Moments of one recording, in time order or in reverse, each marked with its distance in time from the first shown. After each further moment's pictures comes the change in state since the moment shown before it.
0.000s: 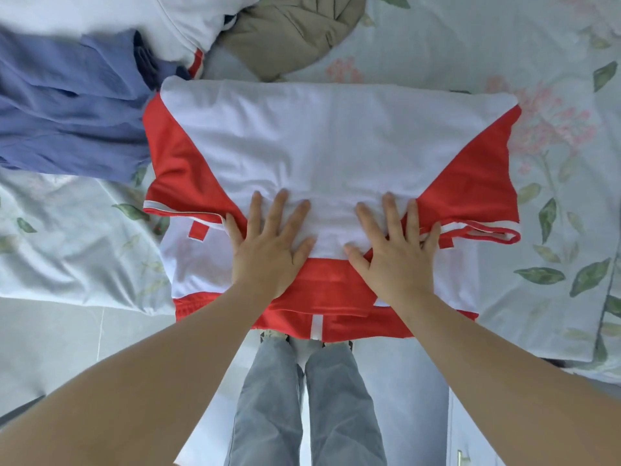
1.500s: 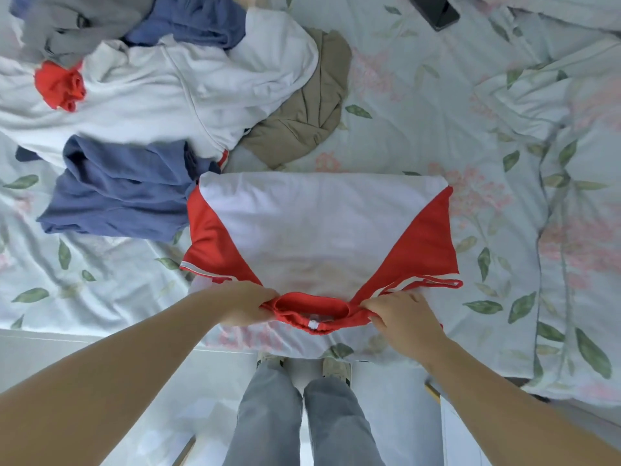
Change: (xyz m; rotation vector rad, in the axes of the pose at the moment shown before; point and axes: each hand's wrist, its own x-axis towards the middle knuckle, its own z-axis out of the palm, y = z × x) left_hand -0.018 -0.031 -0.114 -0.001 -0.722 0.262; right_hand -0.049 0.035 -0.073 -0.009 -0.213 -0.276
